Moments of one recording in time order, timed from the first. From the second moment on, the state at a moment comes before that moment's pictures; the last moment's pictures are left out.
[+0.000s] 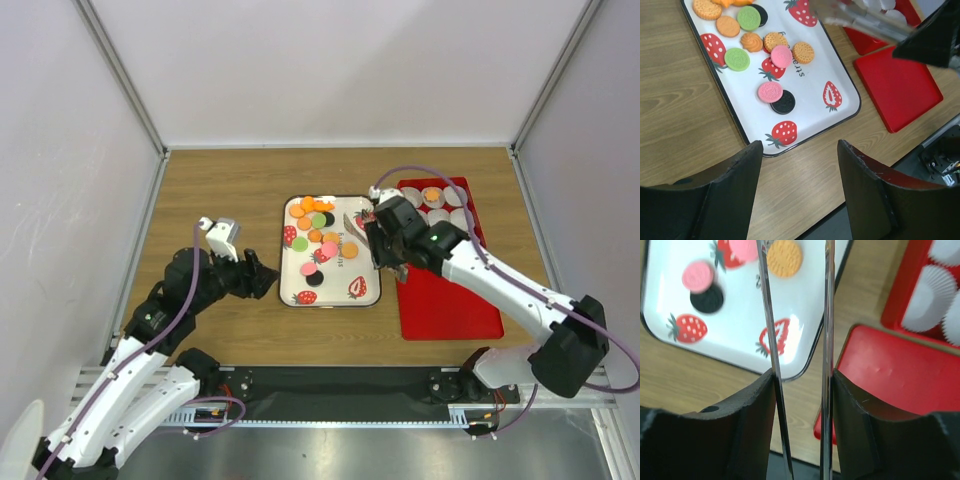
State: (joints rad) left arm -0.51 0.59 0.70 -0.52 0.14 -0.36; right arm 0.71 1.33 1.17 -0.70 0.20 0.34
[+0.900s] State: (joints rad) left arm -0.52 0.55 0.70 -0.52 0.14 -0.36; right arm 0.85 1.50 1.13 -0.73 0.27 0.37
